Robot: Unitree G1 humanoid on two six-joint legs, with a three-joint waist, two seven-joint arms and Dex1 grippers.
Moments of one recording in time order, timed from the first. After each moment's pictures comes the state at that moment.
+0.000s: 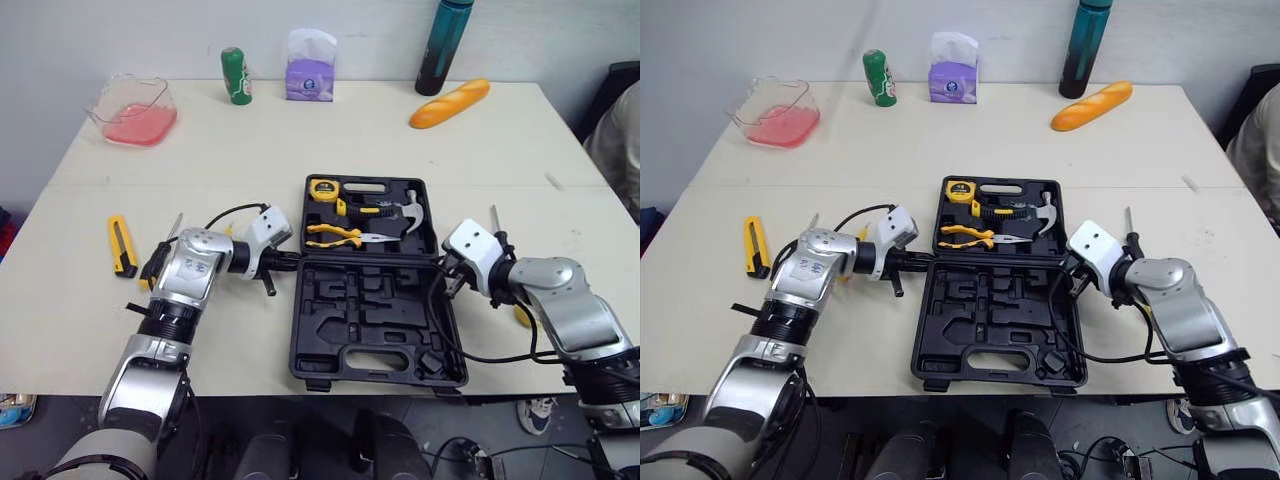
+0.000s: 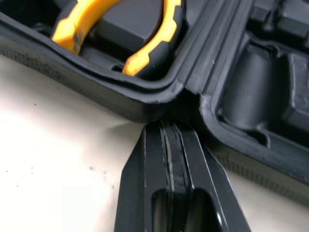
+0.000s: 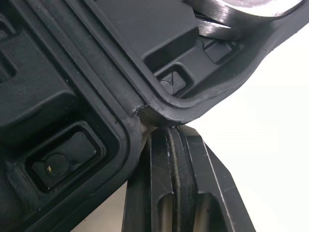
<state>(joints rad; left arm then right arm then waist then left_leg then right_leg) -0.74 0.39 -0.11 0.33 0.03 0.53 -1.05 -0.45 -0.75 0.11 -0.05 0.06 0.59 0.80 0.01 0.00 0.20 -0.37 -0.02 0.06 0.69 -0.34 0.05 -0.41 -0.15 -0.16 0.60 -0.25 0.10</state>
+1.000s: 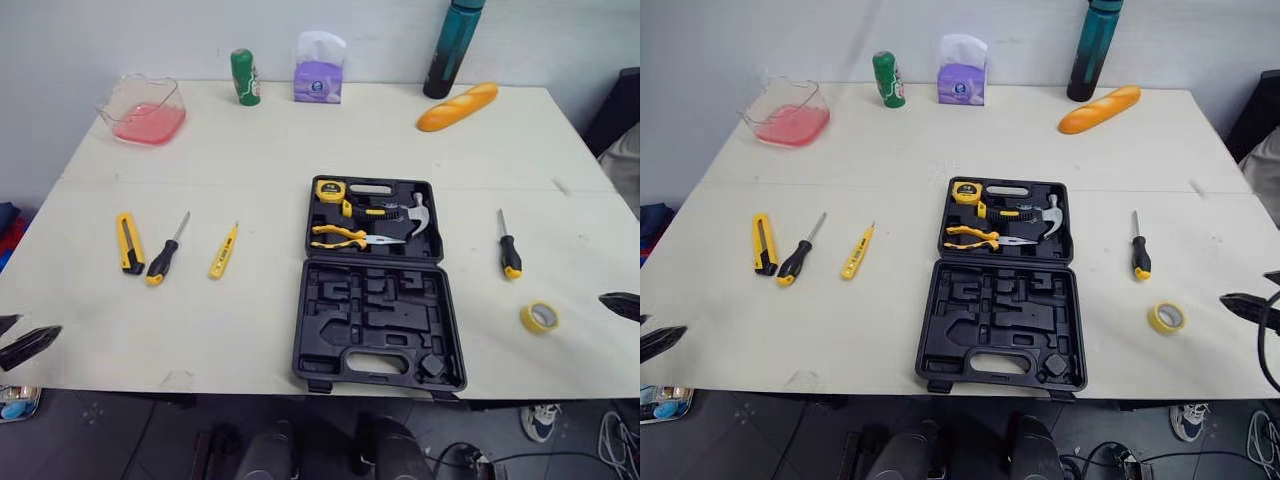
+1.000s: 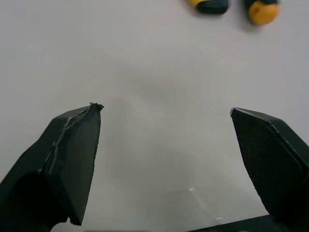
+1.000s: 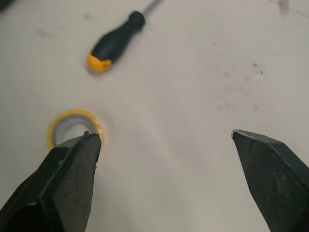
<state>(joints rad) 0.22 0.97 0.88 0.27 -0.34 0.54 -1.00 0.06 -1.14 -0.70 0.24 0.33 0.54 1.15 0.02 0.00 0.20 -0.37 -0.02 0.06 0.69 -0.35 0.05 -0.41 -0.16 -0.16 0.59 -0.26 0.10</state>
